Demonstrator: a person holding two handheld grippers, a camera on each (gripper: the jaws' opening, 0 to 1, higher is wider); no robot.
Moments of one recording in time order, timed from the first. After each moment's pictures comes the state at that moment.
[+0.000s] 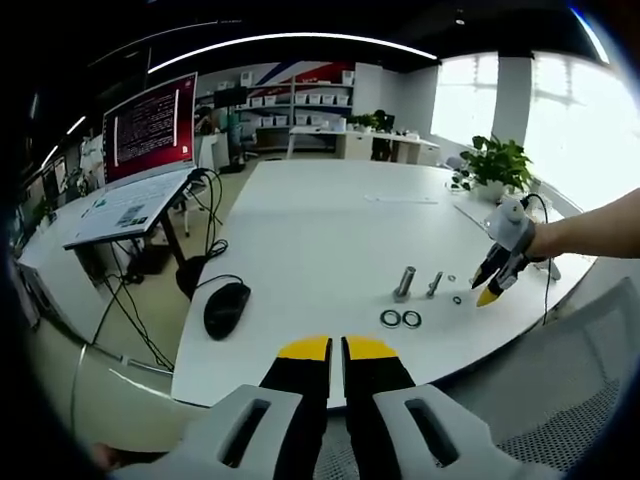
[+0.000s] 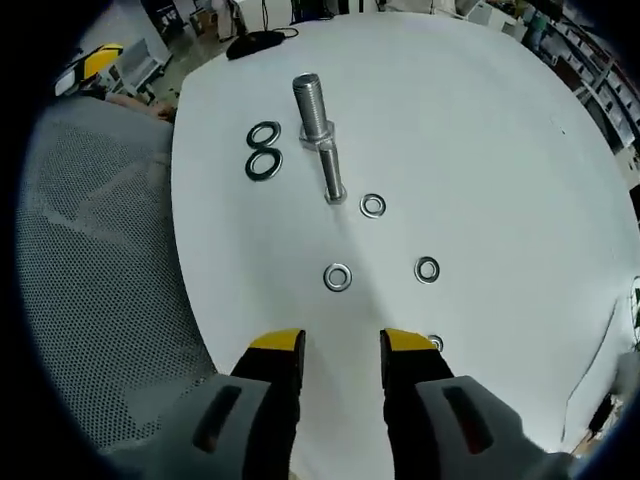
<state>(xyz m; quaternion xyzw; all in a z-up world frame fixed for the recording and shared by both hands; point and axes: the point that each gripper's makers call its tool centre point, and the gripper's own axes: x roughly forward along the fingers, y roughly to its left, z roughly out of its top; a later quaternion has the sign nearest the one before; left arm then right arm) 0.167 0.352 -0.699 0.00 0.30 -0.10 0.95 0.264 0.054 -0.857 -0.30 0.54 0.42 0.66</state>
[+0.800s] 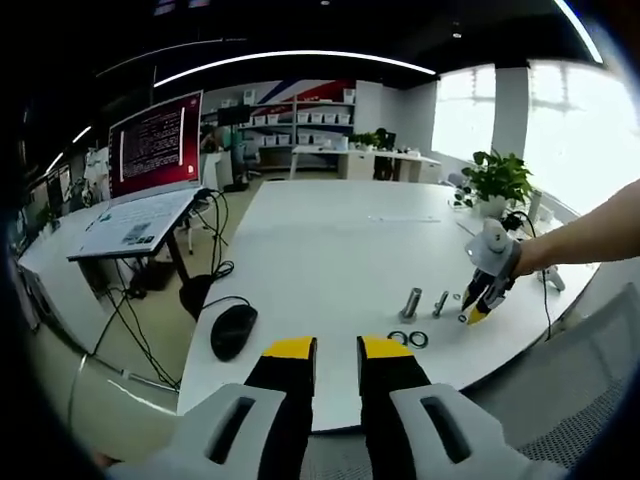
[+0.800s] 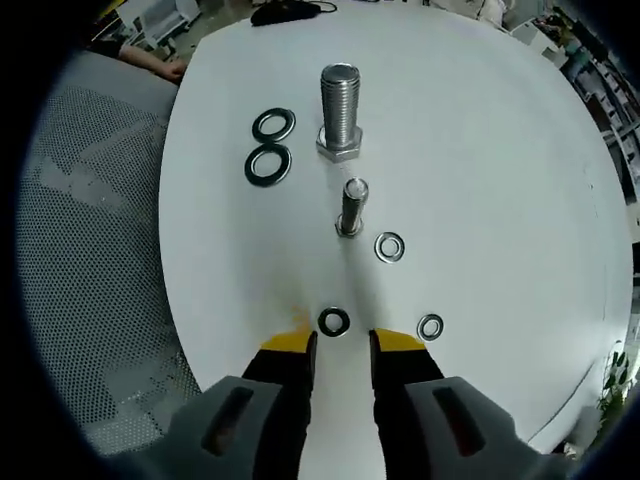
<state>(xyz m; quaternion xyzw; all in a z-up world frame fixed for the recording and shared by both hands) 0.179 0.360 -0.687 -0.01 0.26 -0.10 0.96 0.280 0.071 -0.870 -0.39 0.52 0.45 0.61</state>
